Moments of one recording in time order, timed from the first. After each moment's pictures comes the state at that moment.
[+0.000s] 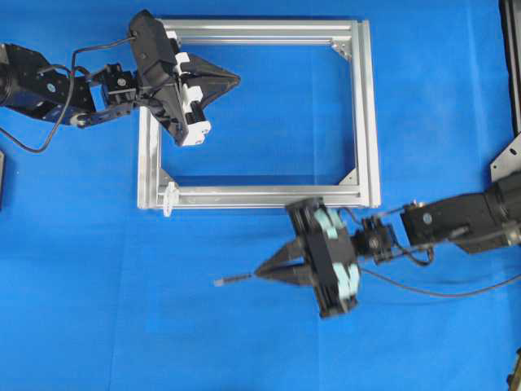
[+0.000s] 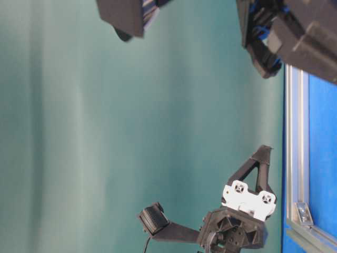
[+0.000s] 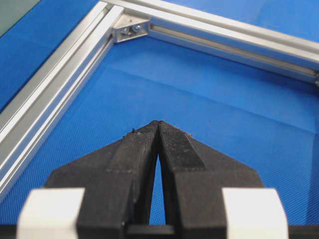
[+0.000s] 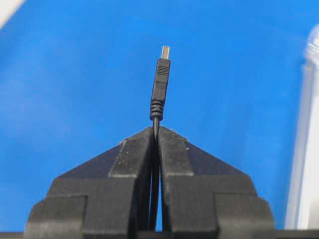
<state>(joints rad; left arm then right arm) 0.28 0.13 0.84 -0.09 -0.71 -0.01 0.23 0.11 0.77 -0.03 -0.47 0.14</state>
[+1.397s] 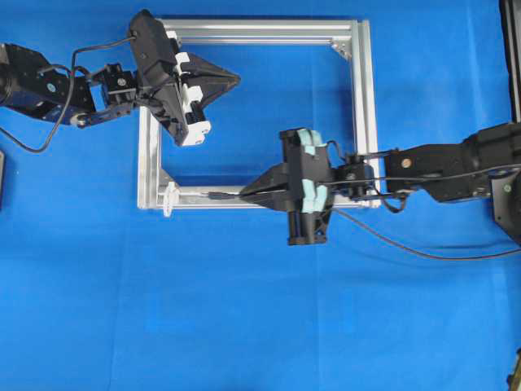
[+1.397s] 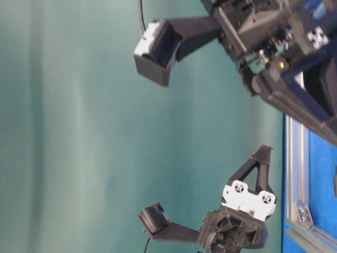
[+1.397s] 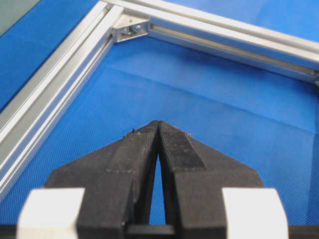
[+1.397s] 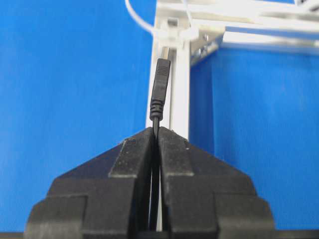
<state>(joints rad) 0.28 0.13 0.84 -0.09 -0.71 -0.01 0.03 0.17 0.72 -0.03 -0.47 0.14</state>
